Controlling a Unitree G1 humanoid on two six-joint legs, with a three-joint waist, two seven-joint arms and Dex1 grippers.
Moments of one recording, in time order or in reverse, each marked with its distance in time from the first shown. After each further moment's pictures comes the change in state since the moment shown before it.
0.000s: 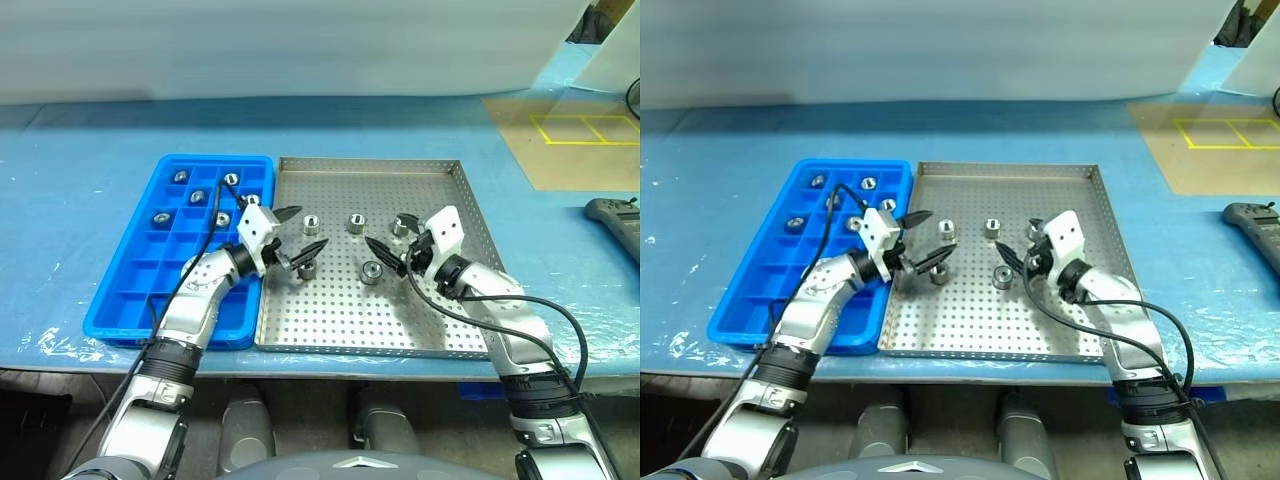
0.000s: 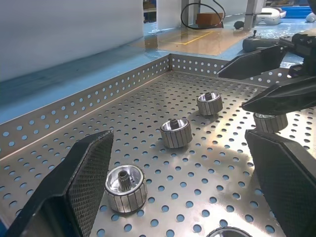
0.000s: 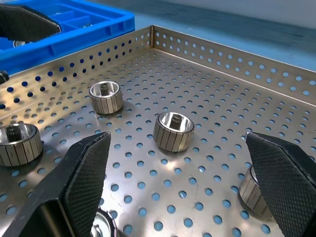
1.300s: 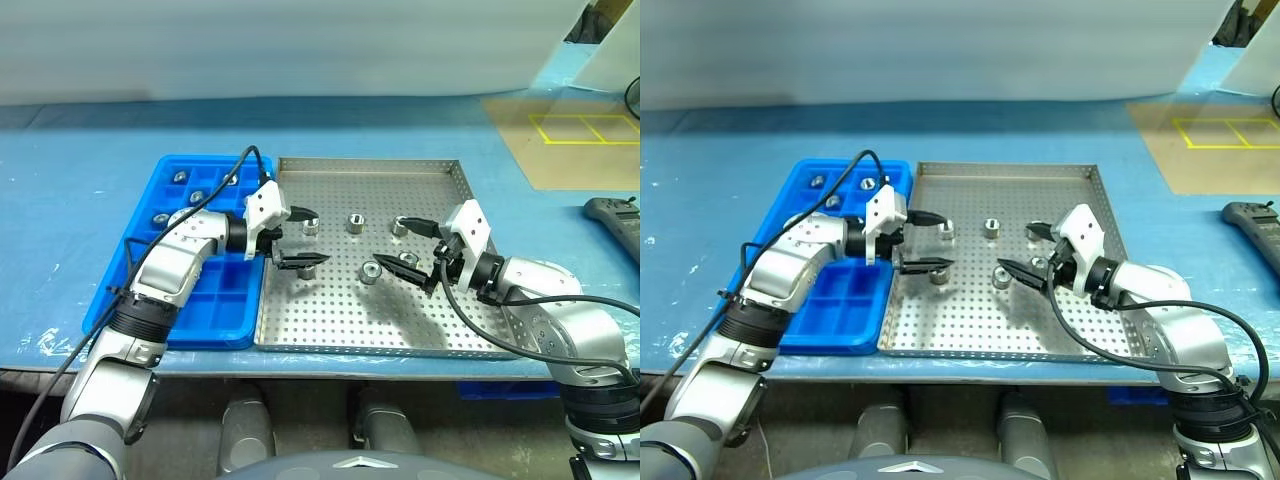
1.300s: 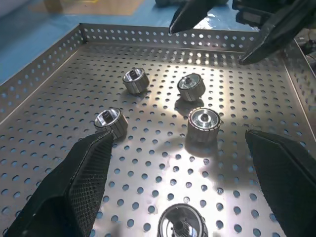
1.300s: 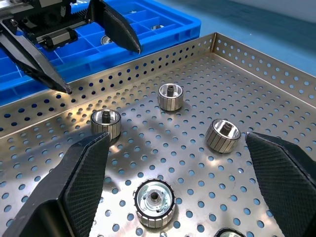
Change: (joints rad) left arm -0.240 0.217 -0.128 -0.080 -0.041 0.343 -0.371; right arm 0.027 -0.218 -0.058 -0.268 0.187 0.248 0.203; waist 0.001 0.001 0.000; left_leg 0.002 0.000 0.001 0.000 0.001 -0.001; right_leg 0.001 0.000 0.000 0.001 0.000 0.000
